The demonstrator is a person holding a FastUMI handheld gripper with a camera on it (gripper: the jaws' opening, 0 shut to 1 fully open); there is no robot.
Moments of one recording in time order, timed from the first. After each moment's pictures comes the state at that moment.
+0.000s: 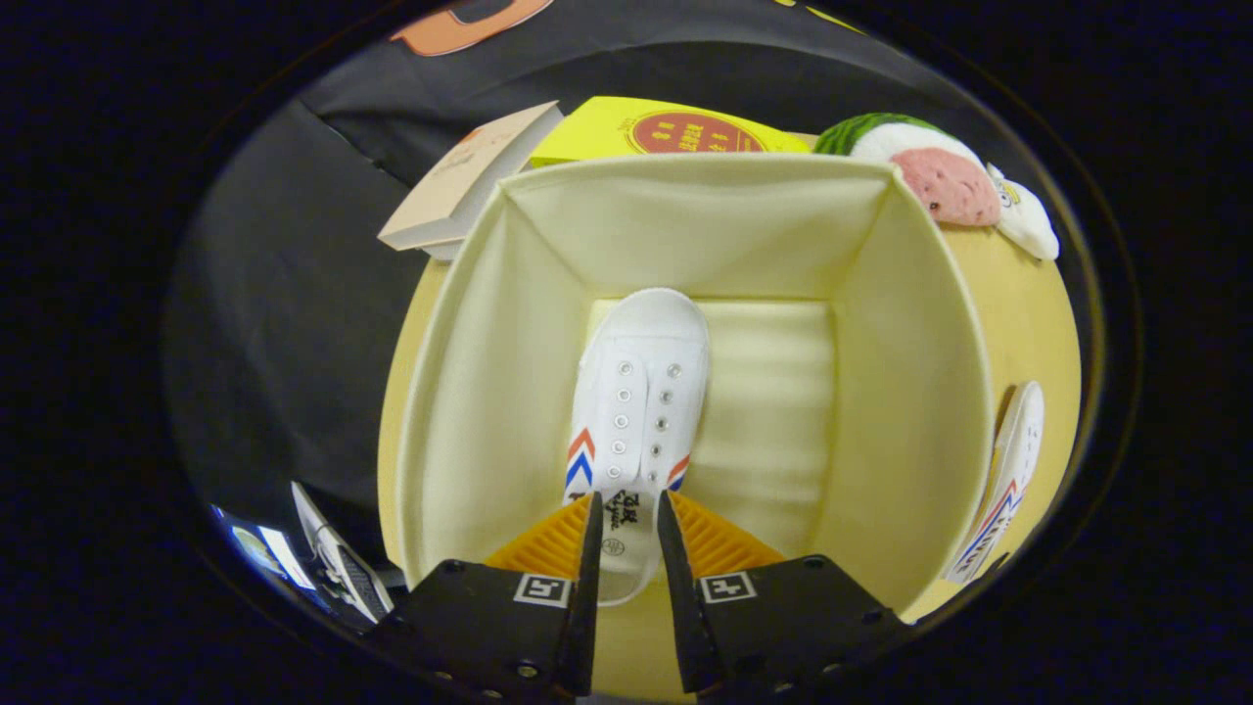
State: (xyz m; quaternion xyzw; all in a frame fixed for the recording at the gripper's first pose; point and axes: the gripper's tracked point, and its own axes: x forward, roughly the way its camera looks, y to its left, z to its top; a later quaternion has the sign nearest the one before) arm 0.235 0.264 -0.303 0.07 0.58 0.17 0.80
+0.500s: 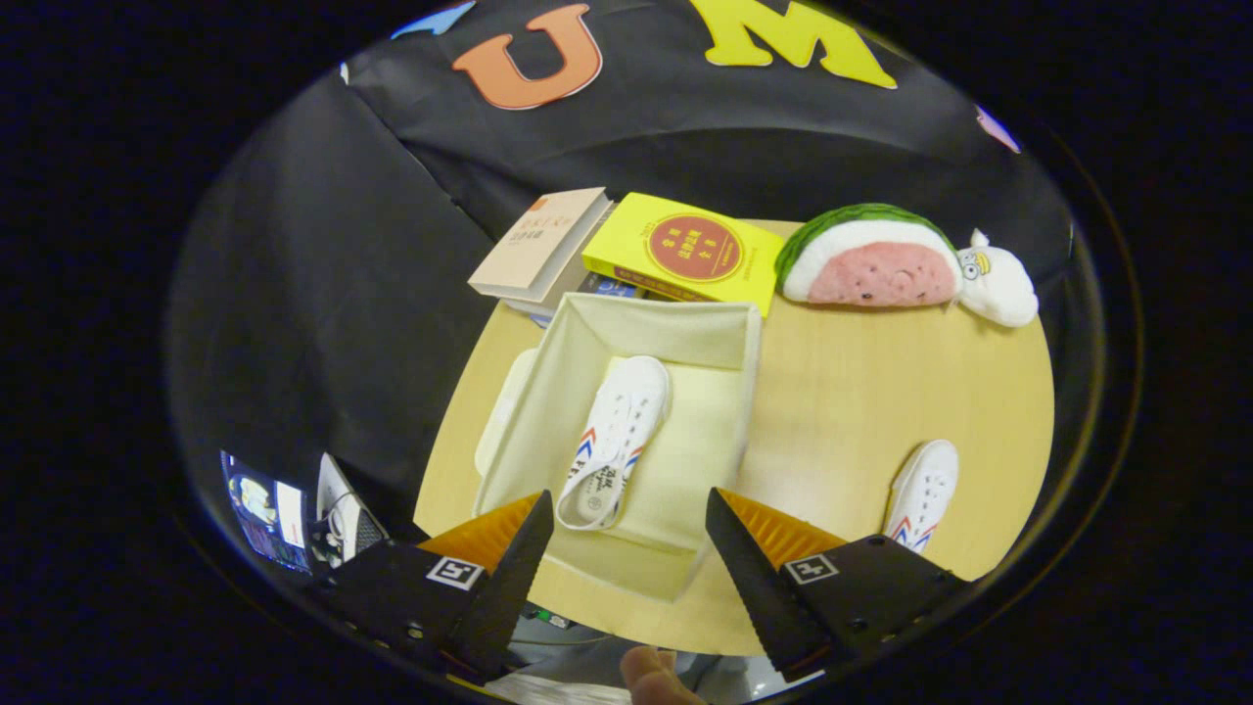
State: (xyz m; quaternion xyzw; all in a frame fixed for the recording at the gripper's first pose) arm 0.203 0.151 -0.195 0.04 0.50 0.22 0.84
